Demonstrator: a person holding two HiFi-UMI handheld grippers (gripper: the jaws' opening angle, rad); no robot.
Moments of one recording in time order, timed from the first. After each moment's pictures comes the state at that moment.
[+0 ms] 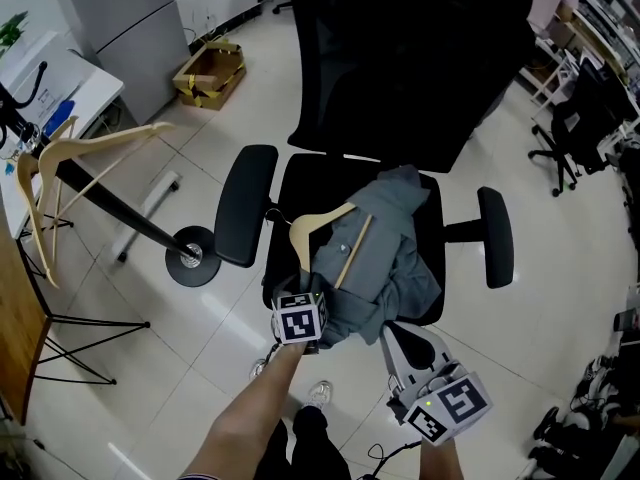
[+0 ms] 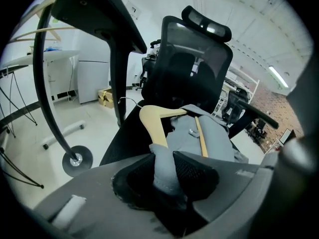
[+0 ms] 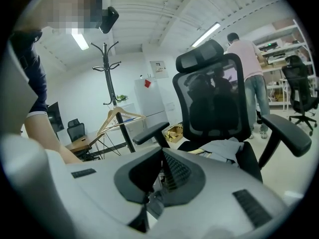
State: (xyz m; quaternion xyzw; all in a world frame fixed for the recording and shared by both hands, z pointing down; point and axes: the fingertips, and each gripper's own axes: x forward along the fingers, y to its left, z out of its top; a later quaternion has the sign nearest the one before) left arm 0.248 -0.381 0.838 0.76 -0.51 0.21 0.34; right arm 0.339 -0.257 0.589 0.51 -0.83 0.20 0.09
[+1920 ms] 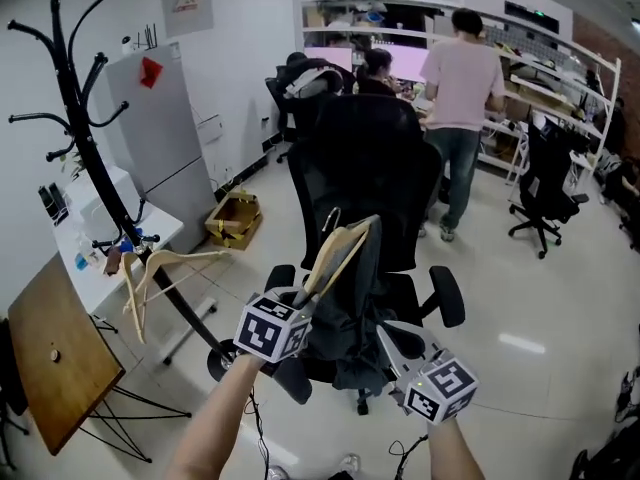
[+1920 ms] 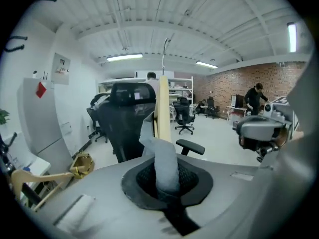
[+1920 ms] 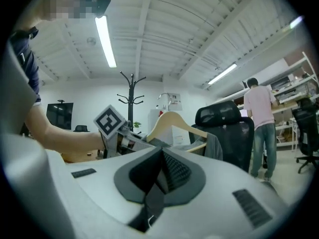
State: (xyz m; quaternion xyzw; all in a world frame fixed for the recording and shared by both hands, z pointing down) left arm 0.240 -0.342 0.424 0.92 -0.32 0.23 0.06; right arm 0.327 -0.226 0.386 0.51 -0.86 0.03 0.01
